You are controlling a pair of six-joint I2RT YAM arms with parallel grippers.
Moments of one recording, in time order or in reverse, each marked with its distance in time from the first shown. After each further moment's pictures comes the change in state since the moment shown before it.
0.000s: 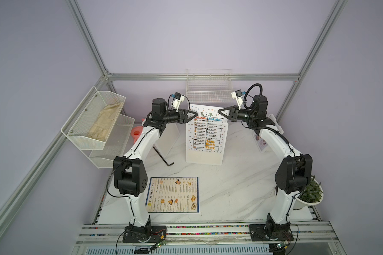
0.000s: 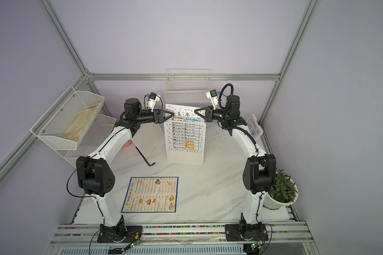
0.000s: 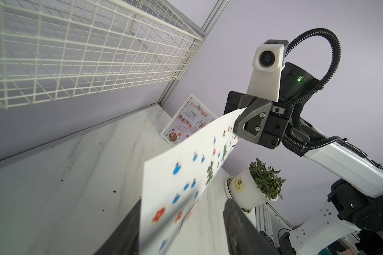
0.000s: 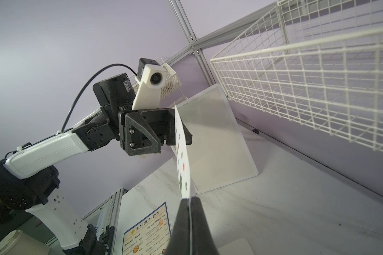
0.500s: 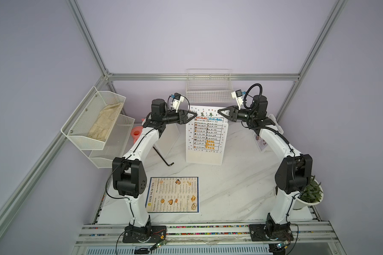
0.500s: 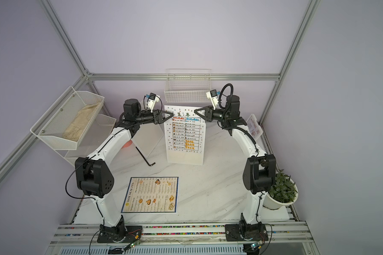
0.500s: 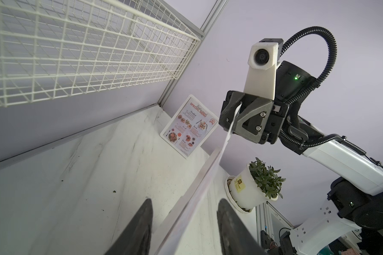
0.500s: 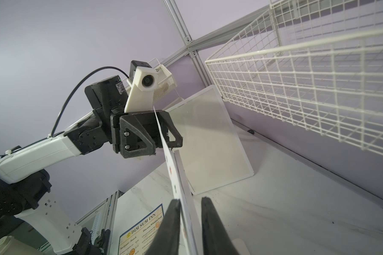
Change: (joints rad) left arm 0.003 -0.017 -0.026 0.018 -0.002 0.000; right arm 0.001 0.000 0.003 -0.025 0.041 -0.022
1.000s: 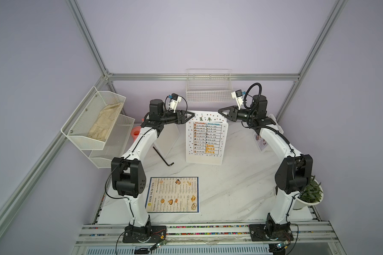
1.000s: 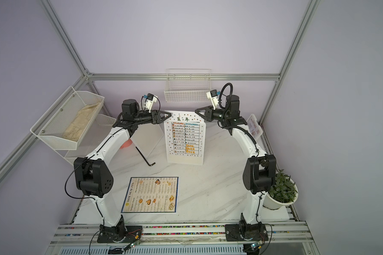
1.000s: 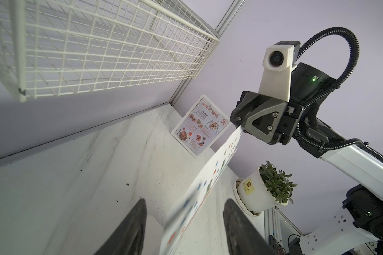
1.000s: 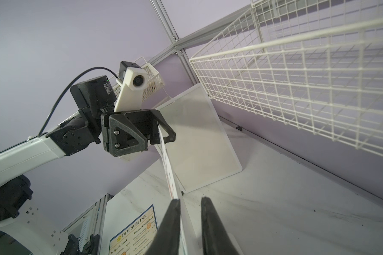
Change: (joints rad) left arm 0.023 0.000 0.002 -0.053 -0.039 0.031; right arm 0.001 0.000 0.020 -0.064 0.050 -0.039
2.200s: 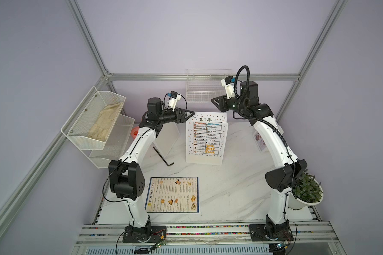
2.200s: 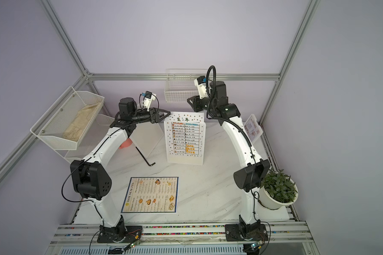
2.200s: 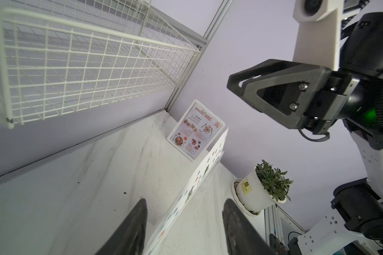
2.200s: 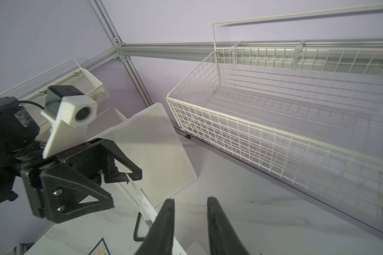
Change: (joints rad) left arm -0.001 -0.043 -0.002 0.023 0.018 0.011; right arm 0.202 0.128 0.608 -0.631 0.615 -0.185
